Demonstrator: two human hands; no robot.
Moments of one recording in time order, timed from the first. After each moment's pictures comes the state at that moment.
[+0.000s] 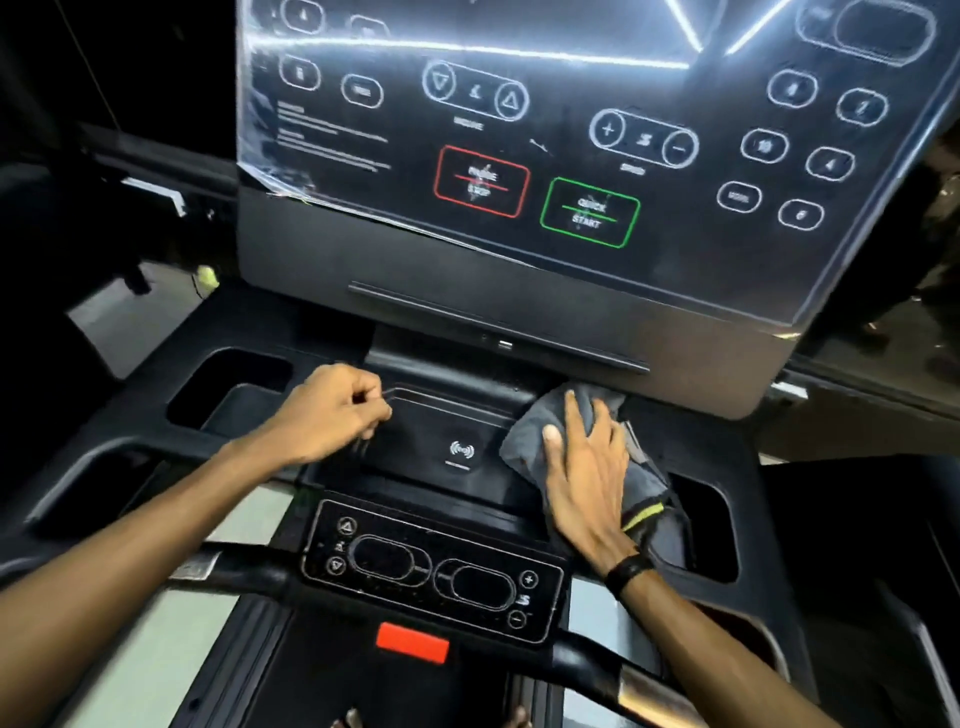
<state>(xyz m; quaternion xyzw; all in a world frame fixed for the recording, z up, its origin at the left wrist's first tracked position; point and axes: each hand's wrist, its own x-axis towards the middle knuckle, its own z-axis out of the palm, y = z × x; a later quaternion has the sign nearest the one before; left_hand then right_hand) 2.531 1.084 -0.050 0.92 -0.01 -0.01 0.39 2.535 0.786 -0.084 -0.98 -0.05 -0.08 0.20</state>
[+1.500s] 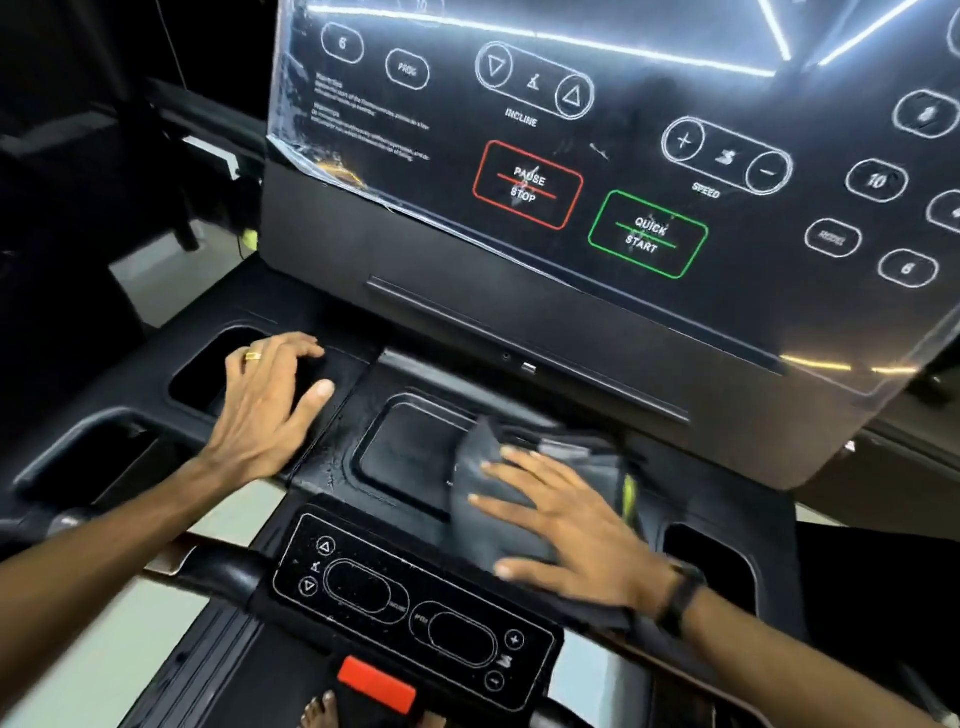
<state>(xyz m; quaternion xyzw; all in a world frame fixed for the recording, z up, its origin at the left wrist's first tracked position) 2.521 1.133 -0.113 0.94 0.04 0.24 0.23 2.569 0.763 -0.083 -0.83 -0.55 0.04 0.06</state>
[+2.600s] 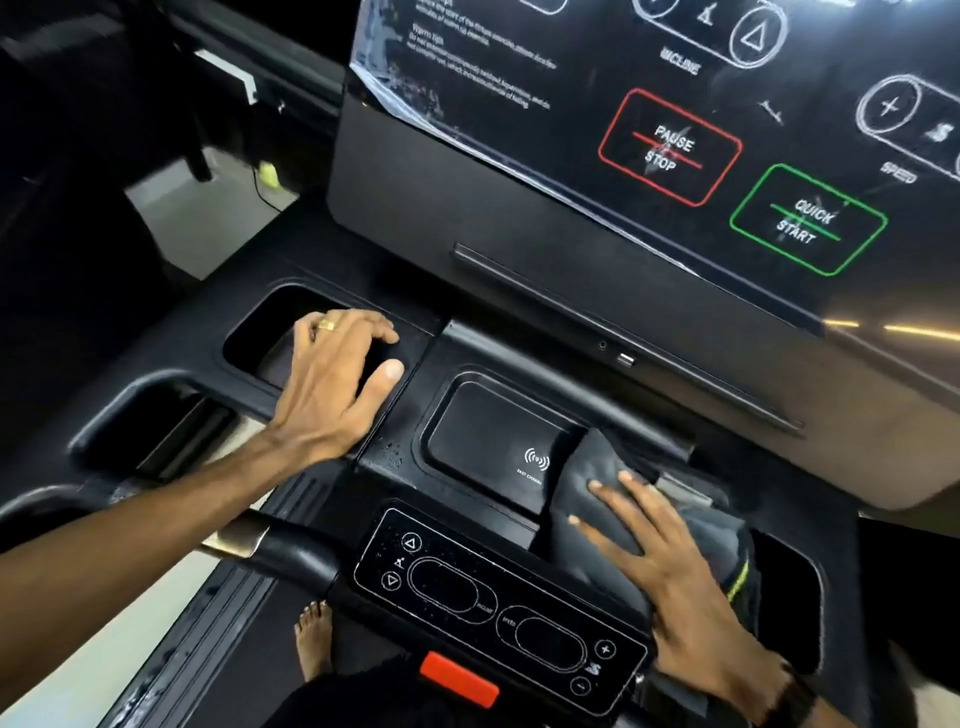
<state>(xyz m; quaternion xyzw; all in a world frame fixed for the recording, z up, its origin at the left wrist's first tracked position) 2.522 1.139 -0.120 0.91 0.00 0.27 0.30 2.527 0.737 -0.093 -0.87 -0.46 0.08 0.13</state>
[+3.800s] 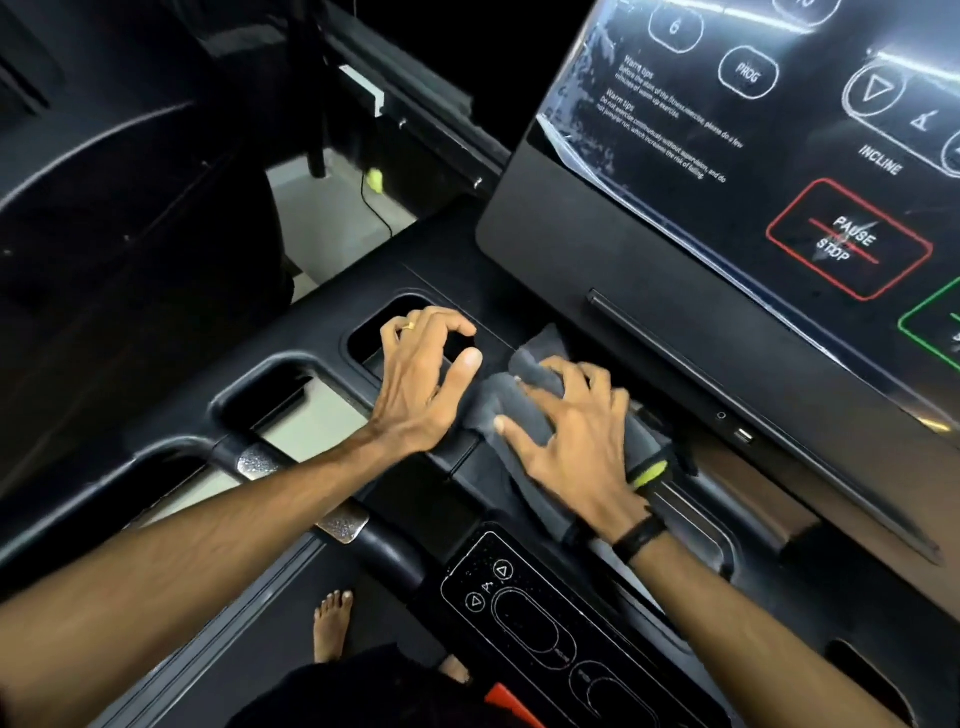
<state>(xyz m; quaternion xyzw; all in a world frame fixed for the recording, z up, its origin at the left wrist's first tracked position) 2.518 1.149 -0.115 0.85 0.11 0.34 0.39 2.594 0.966 -0.092 -0.91 -0.40 -0.08 0.08</state>
